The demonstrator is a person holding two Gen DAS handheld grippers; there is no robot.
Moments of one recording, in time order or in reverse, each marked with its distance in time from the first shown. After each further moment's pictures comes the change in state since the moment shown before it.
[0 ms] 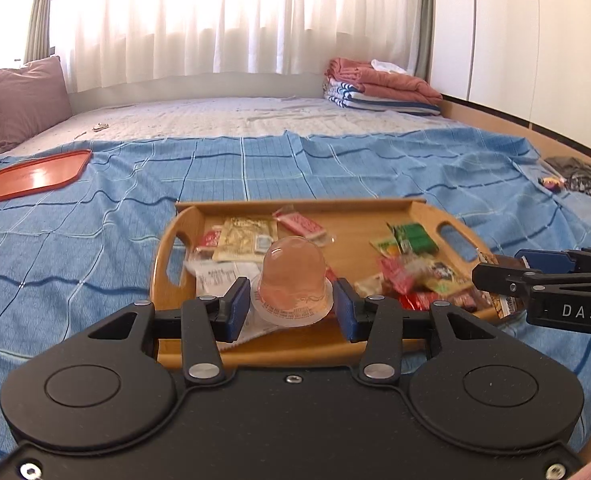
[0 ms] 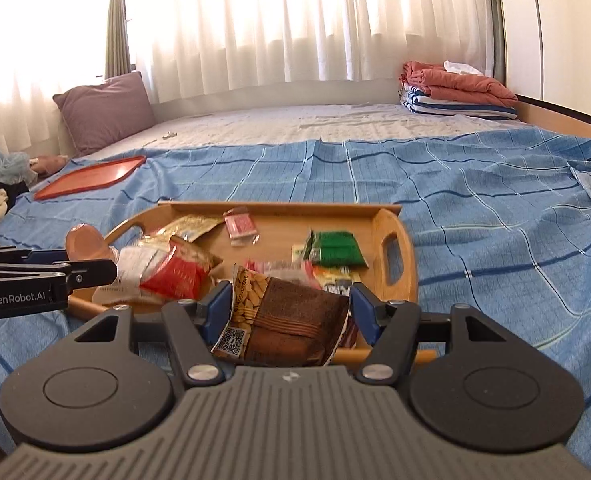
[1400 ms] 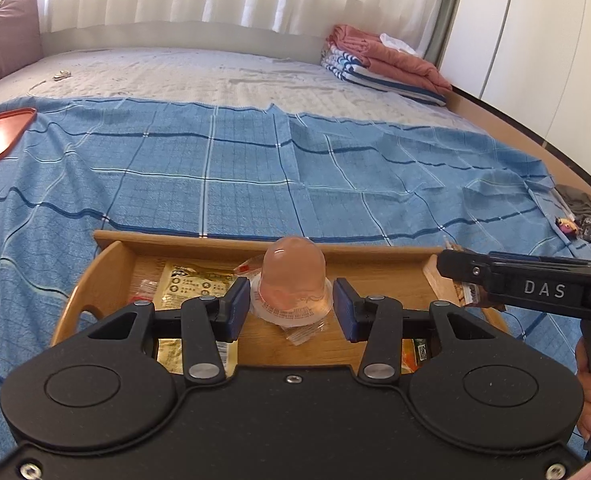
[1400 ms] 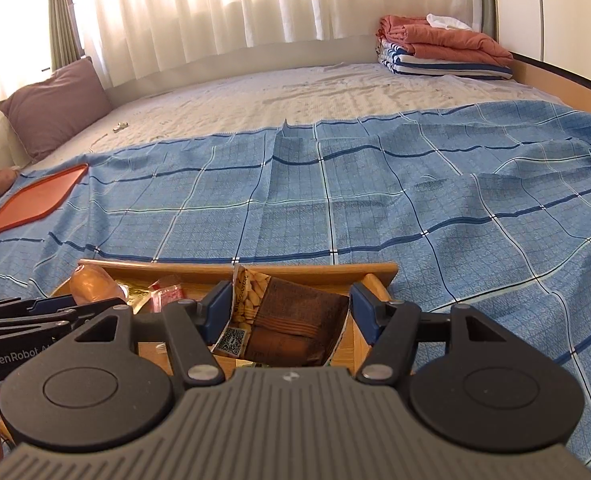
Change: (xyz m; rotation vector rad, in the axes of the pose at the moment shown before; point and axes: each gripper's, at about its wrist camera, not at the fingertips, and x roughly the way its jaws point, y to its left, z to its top) left arm 0.166 0.008 0.090 -0.120 0.155 -0.097; right arm 0.144 -0.042 0.099 0.083 0.156 -0.058
